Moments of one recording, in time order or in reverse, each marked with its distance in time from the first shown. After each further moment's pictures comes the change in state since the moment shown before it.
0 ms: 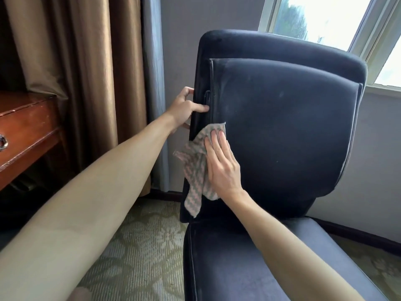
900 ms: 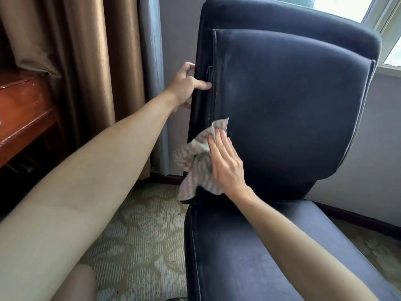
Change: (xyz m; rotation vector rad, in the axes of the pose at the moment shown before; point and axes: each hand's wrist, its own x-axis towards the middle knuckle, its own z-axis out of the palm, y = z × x) left_hand -0.007 0.001 0.005 -0.004 0.018 0.004; right_hand -0.045 0.003 0.001 0.081 -0.066 0.005
